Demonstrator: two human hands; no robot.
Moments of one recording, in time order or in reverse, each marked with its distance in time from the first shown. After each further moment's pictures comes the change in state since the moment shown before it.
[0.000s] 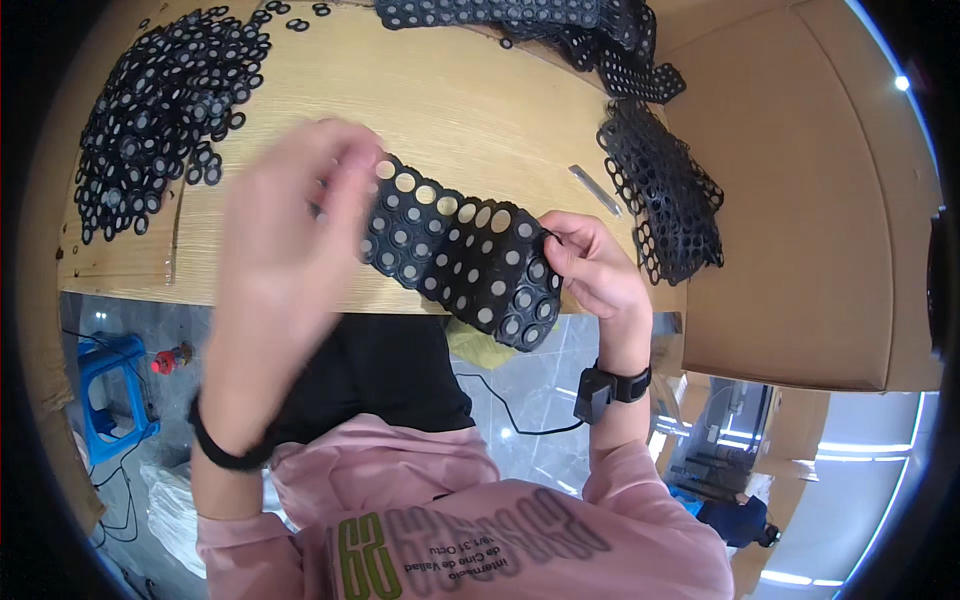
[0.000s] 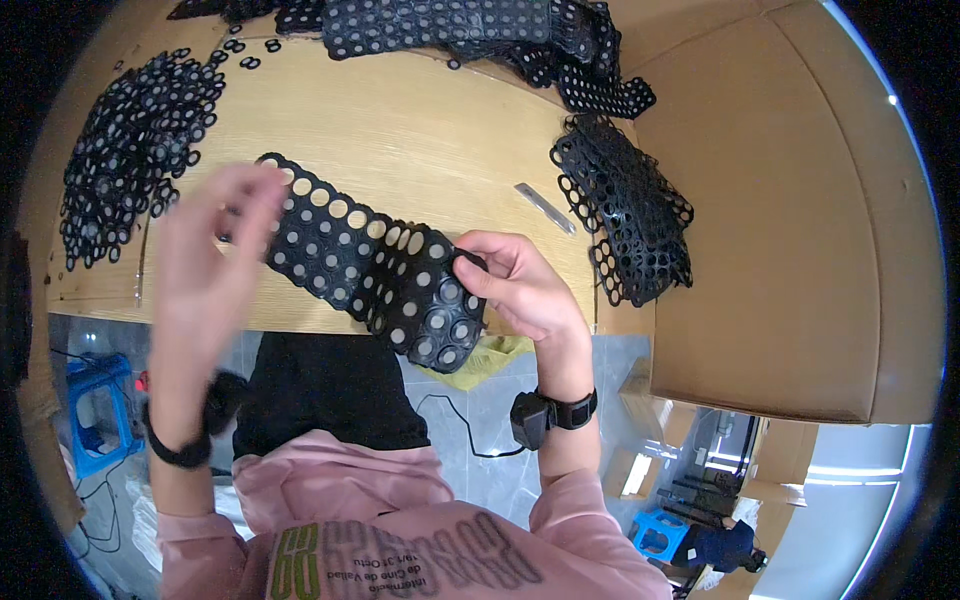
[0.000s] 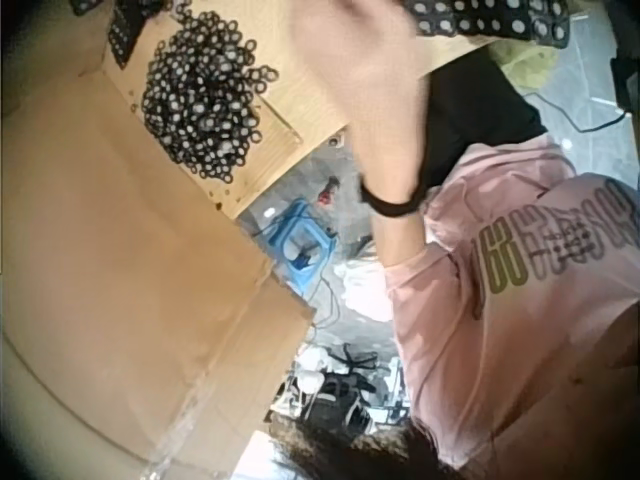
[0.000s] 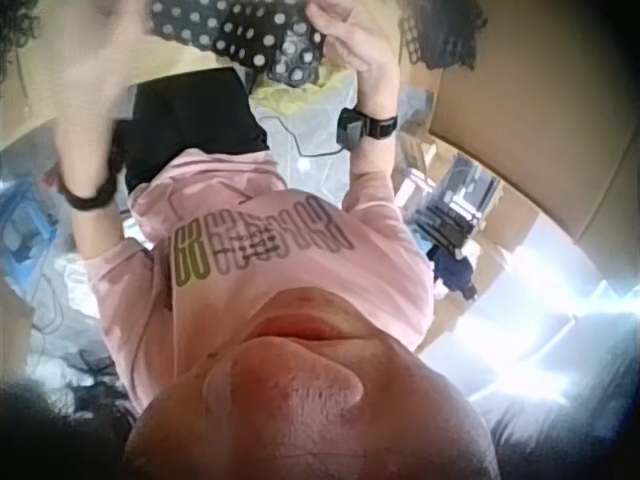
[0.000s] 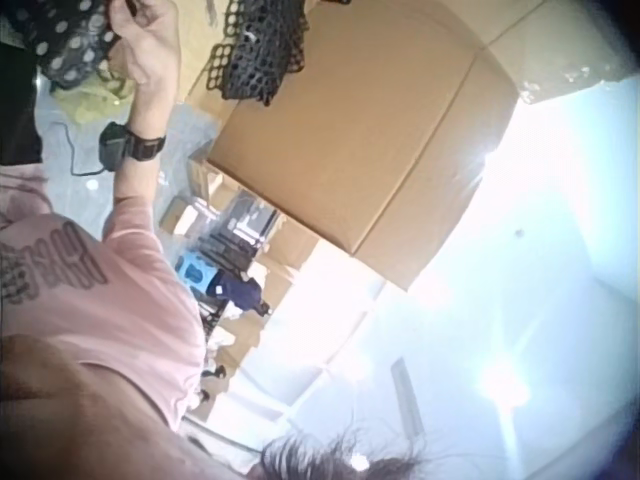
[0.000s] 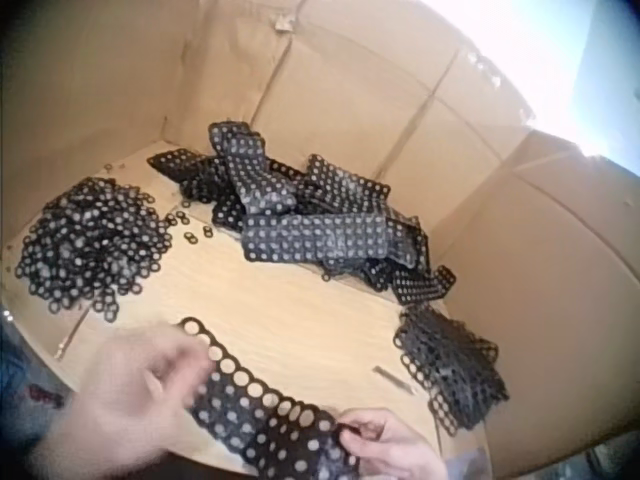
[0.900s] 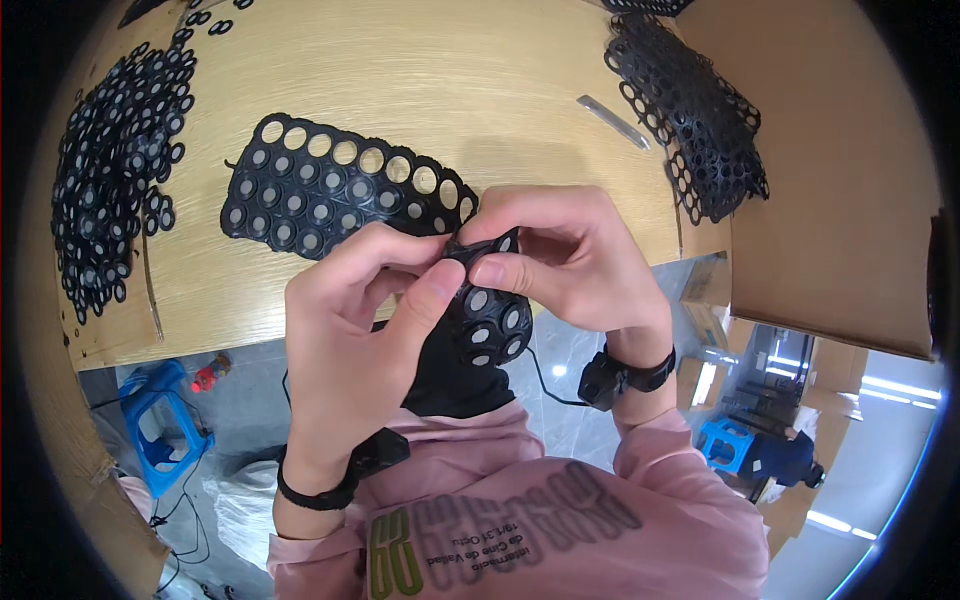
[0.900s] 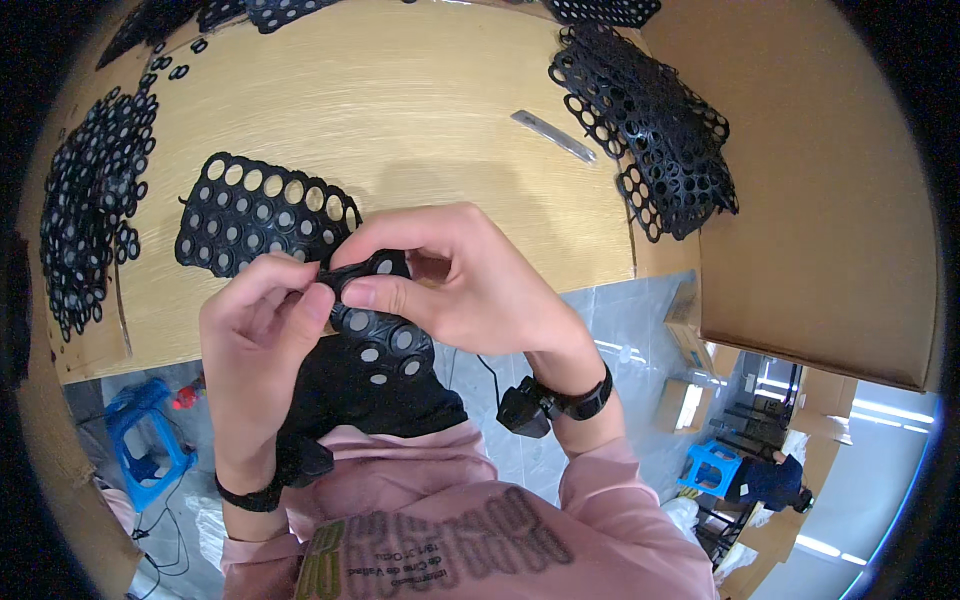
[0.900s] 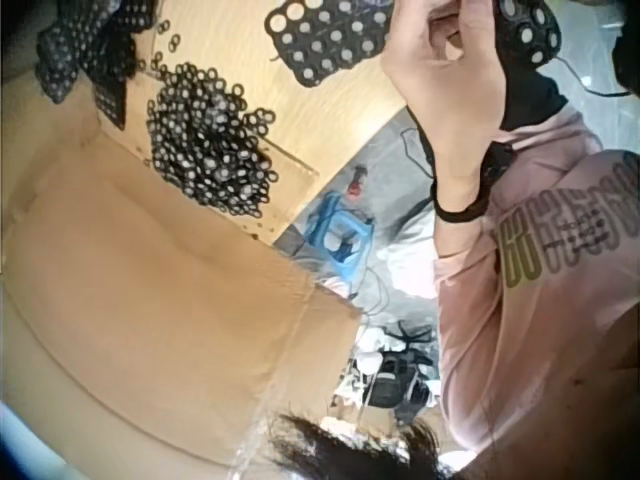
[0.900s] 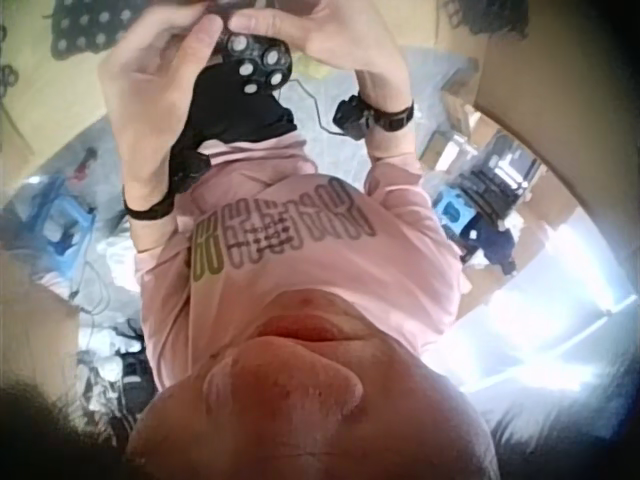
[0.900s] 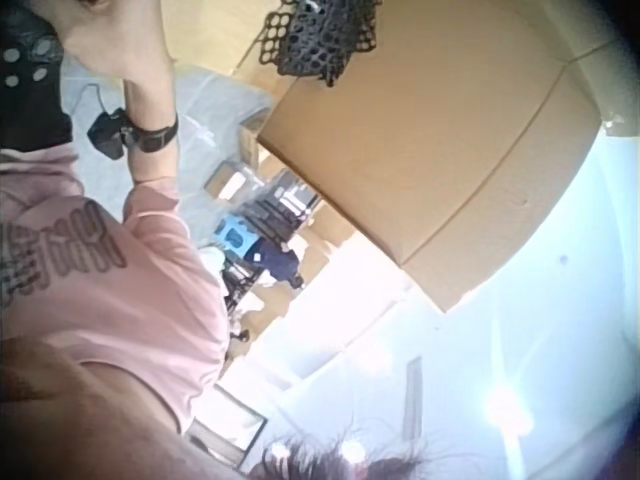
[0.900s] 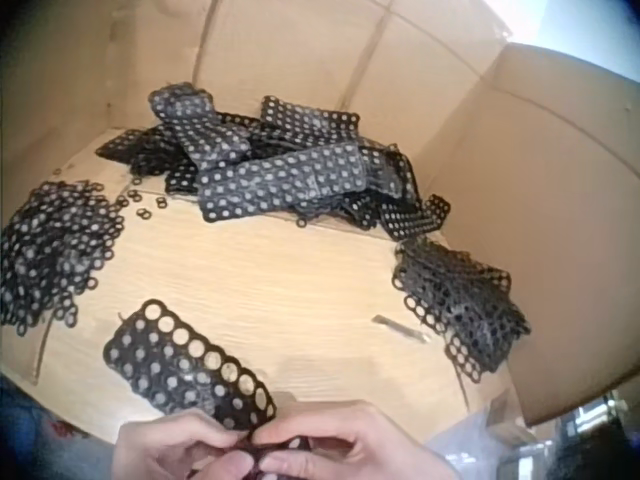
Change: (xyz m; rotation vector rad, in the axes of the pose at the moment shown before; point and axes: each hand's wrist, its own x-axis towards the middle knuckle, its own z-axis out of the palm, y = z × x) left_hand -0.043 0.005 0.047 -0.727 -0.243 -0.326; right_hand 0.008 -0.008 0.055 -0.325 -0.031 -0.112
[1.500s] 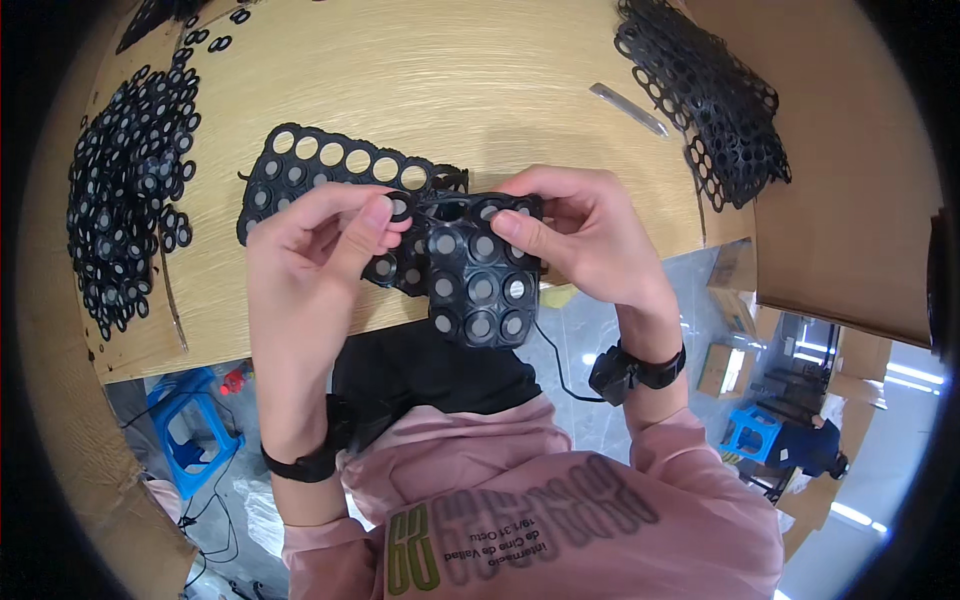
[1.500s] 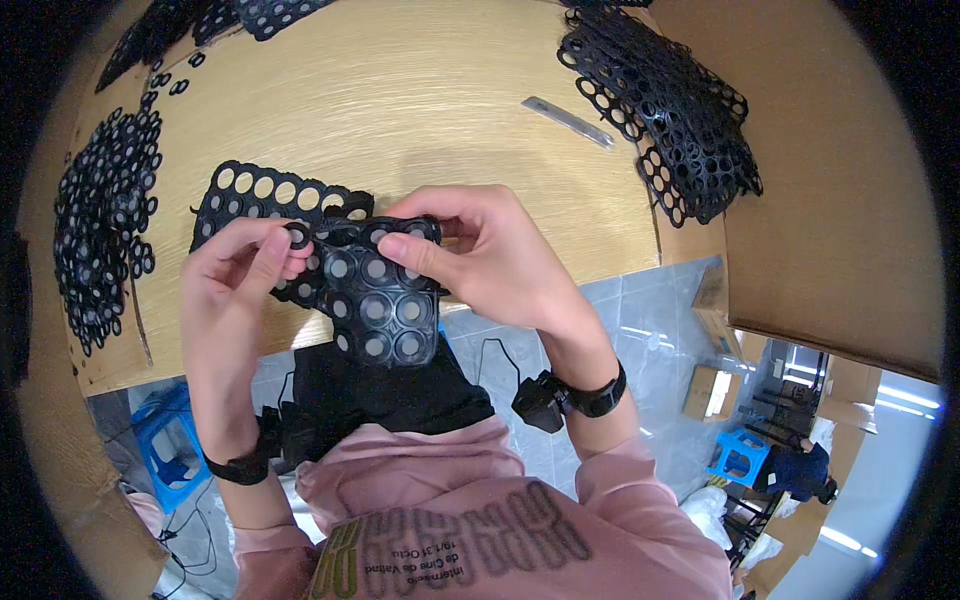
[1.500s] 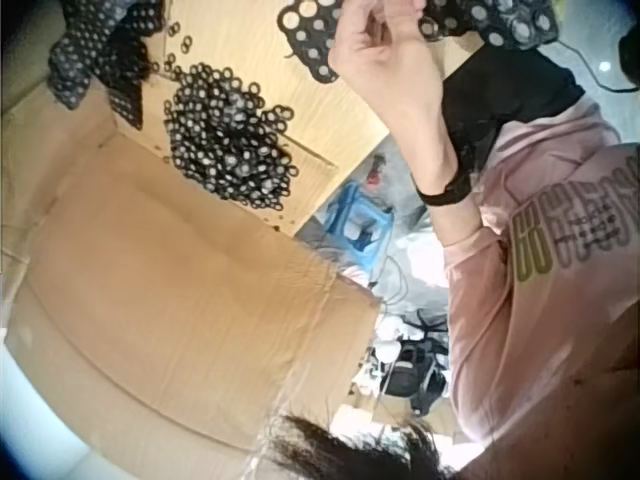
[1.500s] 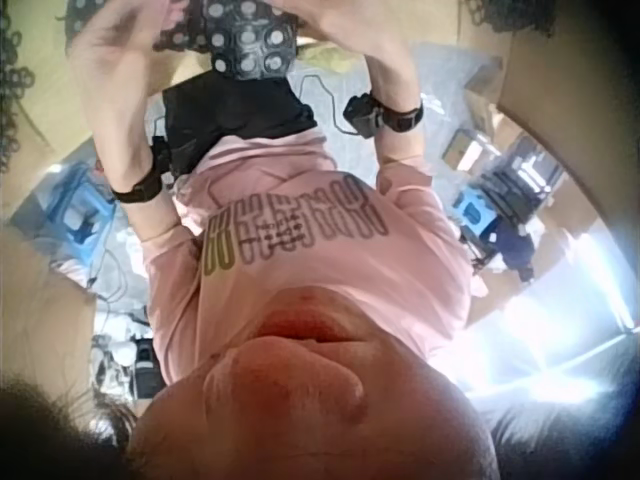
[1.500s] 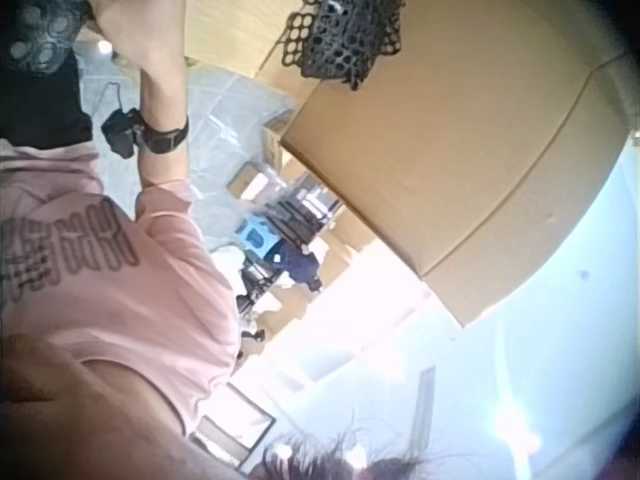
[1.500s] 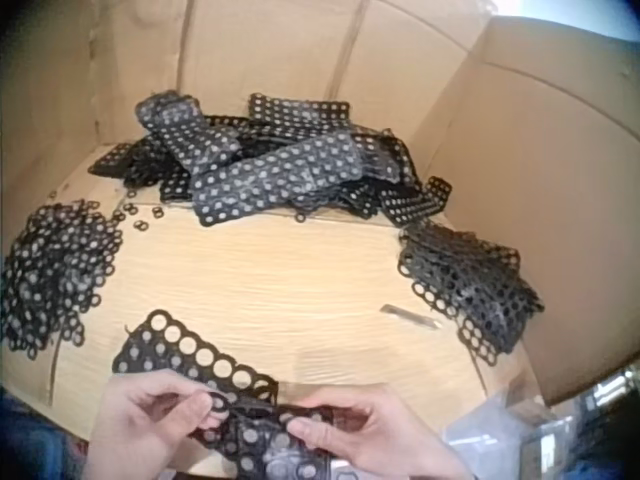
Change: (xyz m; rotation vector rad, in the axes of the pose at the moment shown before) left_hand 0.032 -0.002 -0.034 0.238 0.077 -0.110; right_hand 0.005 0.026 -0.004 0.083 0.210 0.048
